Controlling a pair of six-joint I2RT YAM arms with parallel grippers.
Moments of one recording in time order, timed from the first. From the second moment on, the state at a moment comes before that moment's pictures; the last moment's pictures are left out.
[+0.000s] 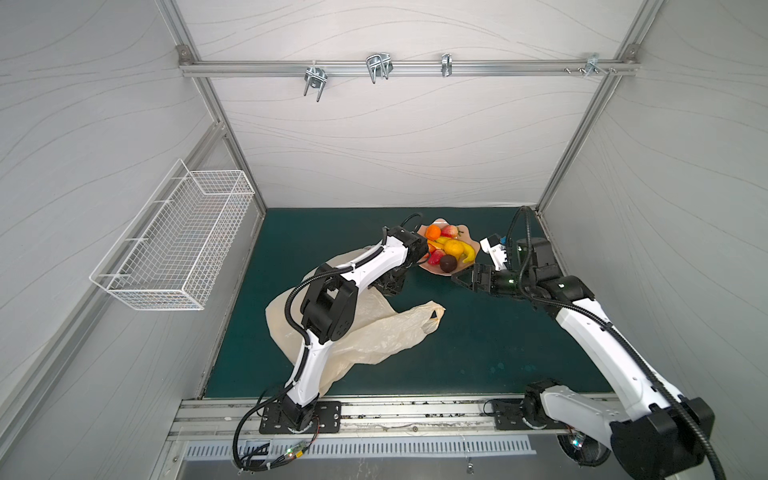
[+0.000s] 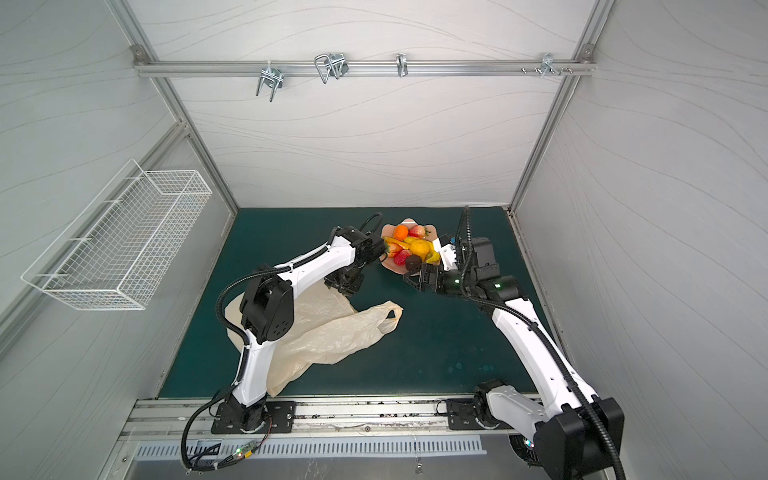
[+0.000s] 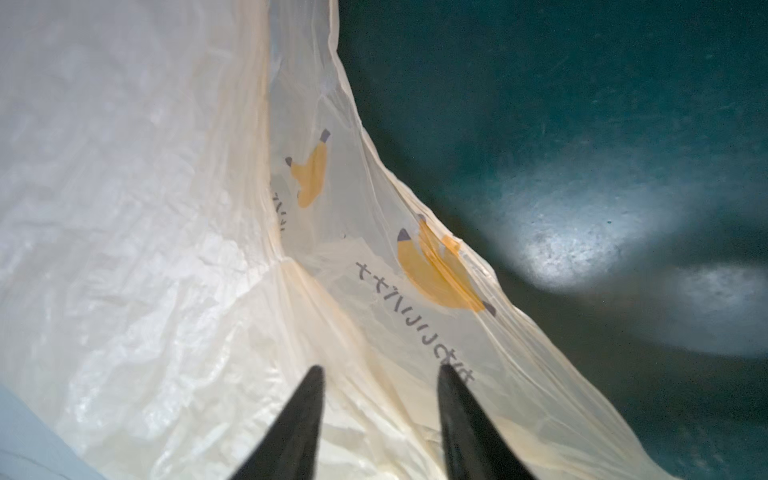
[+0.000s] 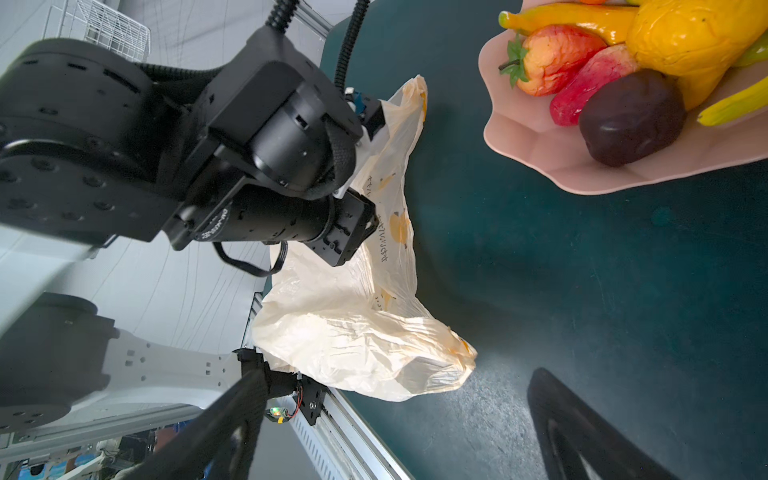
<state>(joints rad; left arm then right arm) -0.68 2.13 1.85 -1.51 -0.37 -0.44 0.30 1.08 0.96 -0.62 -0.68 0.41</state>
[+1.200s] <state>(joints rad) -0.71 1.21 1.50 -1.27 -0.18 -0.16 0.45 1.30 0.88 -0.37 -0.73 0.59</state>
